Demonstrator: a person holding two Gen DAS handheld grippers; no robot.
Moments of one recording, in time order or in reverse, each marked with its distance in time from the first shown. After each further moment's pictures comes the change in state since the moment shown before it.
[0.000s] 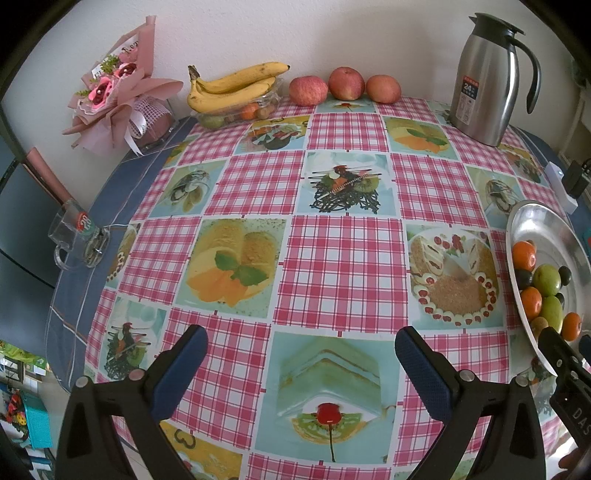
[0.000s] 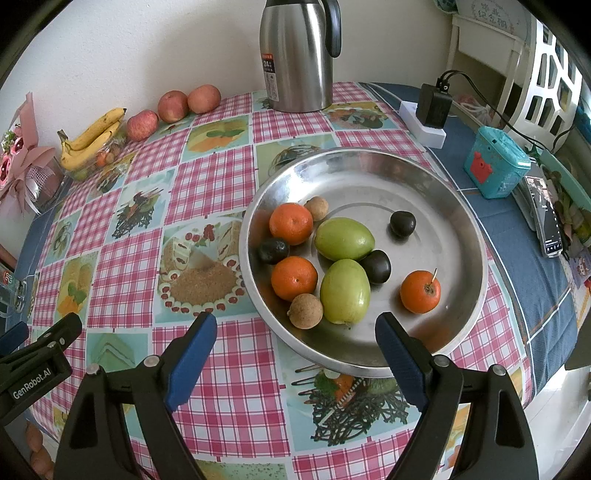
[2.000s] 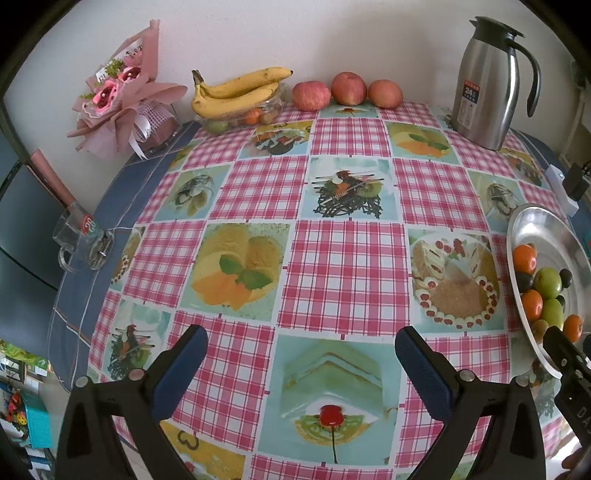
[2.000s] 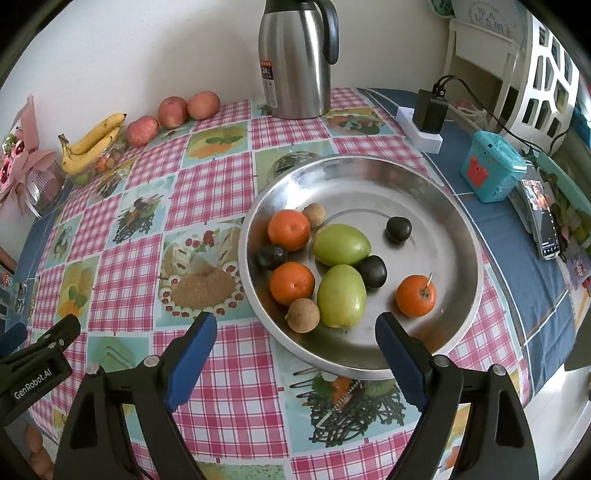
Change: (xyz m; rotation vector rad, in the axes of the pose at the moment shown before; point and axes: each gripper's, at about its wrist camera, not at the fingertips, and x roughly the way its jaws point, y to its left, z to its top) left arm -0.004 0.000 0.001 -0.008 -0.015 0.013; right arm -0.004 -0.001 0.001 0.002 -0.015 -0.002
